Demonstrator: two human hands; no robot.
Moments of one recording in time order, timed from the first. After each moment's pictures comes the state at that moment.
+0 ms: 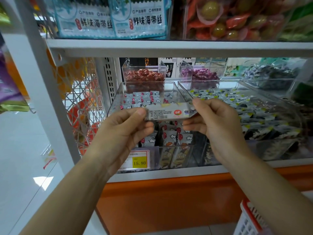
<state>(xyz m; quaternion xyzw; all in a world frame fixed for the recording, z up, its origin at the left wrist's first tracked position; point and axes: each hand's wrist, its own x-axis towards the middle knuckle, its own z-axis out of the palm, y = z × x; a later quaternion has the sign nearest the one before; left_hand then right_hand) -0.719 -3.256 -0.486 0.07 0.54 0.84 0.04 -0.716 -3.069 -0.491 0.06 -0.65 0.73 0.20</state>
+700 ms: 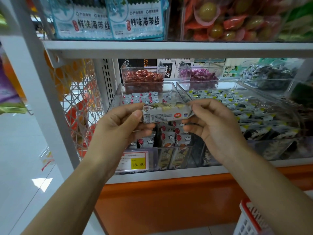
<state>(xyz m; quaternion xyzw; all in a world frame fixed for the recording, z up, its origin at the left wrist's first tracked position) -0.720 -3.258 -0.489 0.11 0.61 0.78 -0.03 -0.719 -3.063 -0.491 0.06 -0.59 0.79 0.14</state>
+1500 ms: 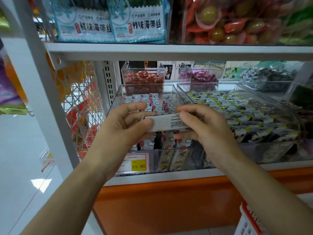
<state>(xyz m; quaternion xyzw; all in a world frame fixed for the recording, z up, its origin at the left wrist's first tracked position) -0.722 -3.261 -0.490 0.18 0.64 0.75 -0.01 -0.718 -3.072 -0.497 0.12 -0.69 0.70 0.14</state>
